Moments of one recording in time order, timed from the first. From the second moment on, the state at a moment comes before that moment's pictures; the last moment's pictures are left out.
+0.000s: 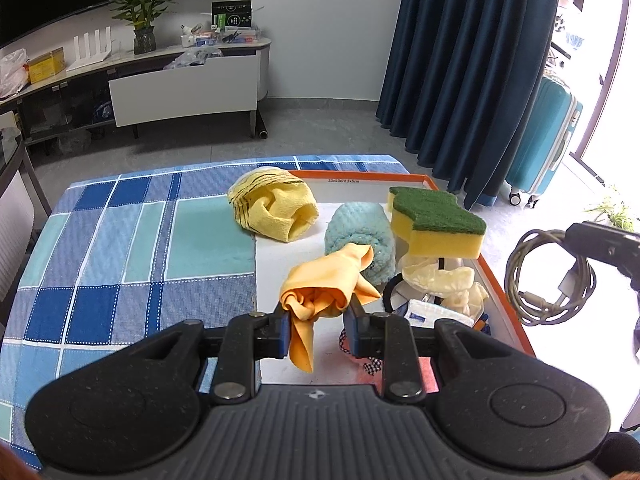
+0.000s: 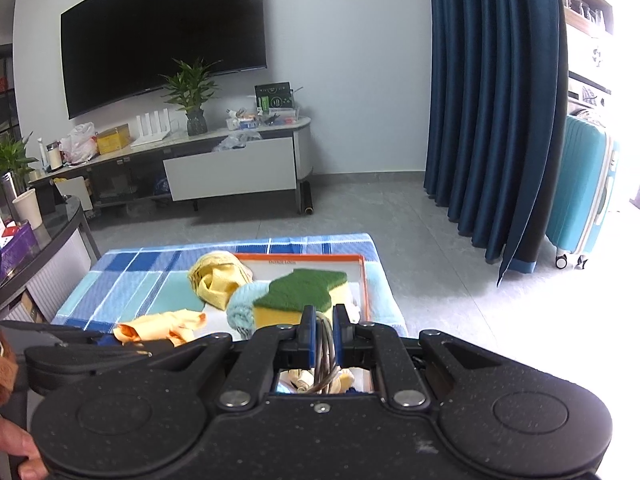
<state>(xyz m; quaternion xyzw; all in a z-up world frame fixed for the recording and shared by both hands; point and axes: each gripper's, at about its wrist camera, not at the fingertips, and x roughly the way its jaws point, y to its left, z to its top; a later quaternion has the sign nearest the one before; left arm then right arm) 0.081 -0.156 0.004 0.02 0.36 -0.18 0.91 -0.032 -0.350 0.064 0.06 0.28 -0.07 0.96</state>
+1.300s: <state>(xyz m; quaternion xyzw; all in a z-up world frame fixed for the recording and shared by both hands) 0.101 -0.162 0.001 0.00 0.36 -0.21 0.91 -0.053 -0.351 0.056 0.09 0.27 -0.06 0.96</state>
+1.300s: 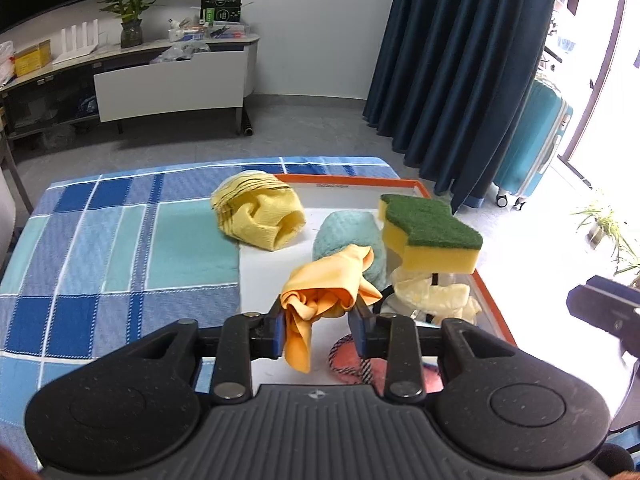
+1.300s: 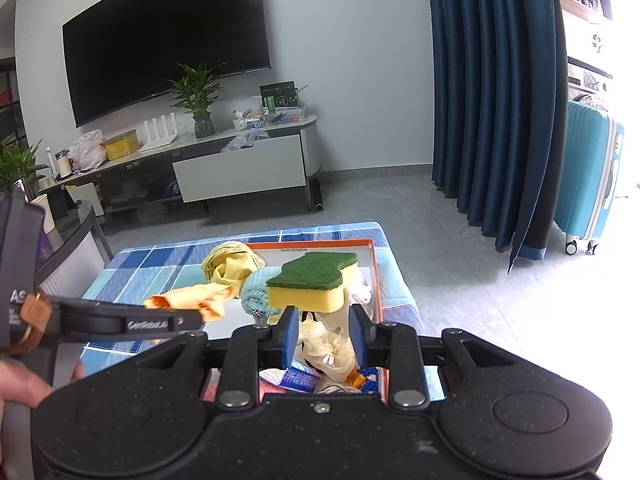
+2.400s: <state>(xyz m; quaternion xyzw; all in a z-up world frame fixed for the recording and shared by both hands) 0.017 -0.138 0.018 0.01 0.35 -0.13 0.93 -0.089 -0.334 0.050 0.06 0.29 -0.04 0.95</state>
